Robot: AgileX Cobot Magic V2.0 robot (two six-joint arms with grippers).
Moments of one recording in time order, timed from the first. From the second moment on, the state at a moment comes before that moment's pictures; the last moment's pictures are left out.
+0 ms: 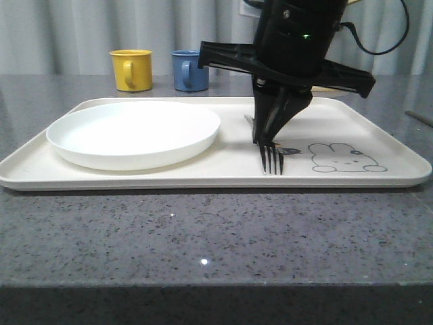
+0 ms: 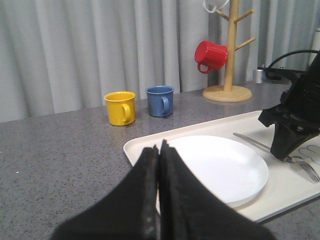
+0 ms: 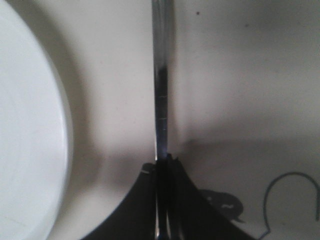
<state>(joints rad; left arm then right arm) -0.37 0.08 -0.33 -0.06 0.30 0.15 0.54 1.76 -1.38 0.03 0.84 0.62</state>
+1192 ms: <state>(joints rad) -0.37 0.08 -0.33 -0.06 0.30 0.15 0.07 1.50 -1.25 0.02 1.03 0.16</state>
